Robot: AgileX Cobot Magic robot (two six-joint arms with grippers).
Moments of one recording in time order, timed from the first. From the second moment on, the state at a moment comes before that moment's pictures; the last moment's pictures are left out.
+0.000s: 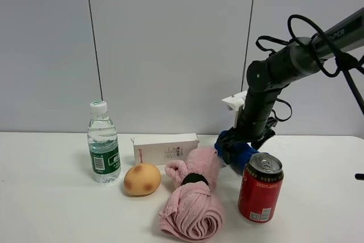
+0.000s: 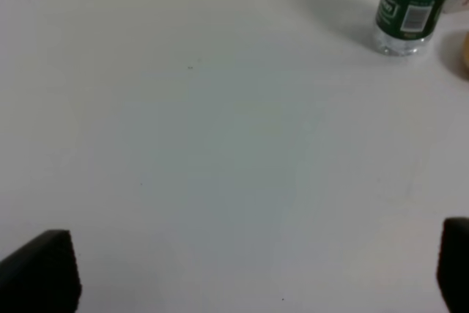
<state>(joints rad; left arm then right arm) 0.00 0.07 -0.51 0.00 1.05 0.03 0.33 2.29 -1.66 -0.08 0.68 -0.10</state>
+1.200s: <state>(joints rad) 0.00 0.07 -0.51 0.00 1.05 0.03 0.56 1.83 -1.97 0.16 1.20 -0.32</state>
